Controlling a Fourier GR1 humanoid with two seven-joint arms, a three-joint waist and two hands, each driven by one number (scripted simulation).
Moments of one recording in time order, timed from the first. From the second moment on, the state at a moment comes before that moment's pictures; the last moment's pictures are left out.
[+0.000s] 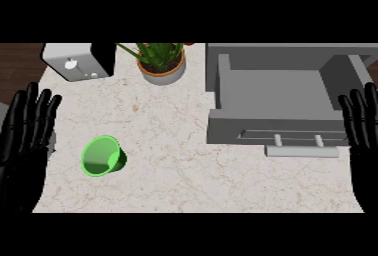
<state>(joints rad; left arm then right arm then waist) 0.03 0.13 -0.03 -2.10 -0.02 0.01 -0.01 0.03 -0.09 -0.02 -2.10 -0.02 0.00 -0.01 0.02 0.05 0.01</state>
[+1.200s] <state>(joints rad) 0.04 0.05 0.01 -2.02 0.22 -0.09 0.00 -0.04 -0.07 0.02 -2.05 -0.09 0.07 0.08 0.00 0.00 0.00</state>
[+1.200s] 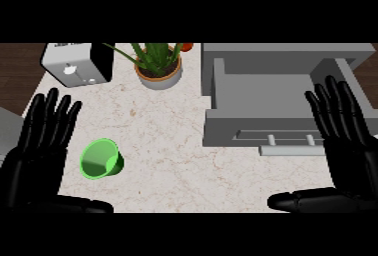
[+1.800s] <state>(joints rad) 0.07 0.05 0.03 -1.98 0.20 -0.09 -0.01 -0.08 -0.07 -0.01 -2.05 -0.10 0.07 0.11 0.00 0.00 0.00</state>
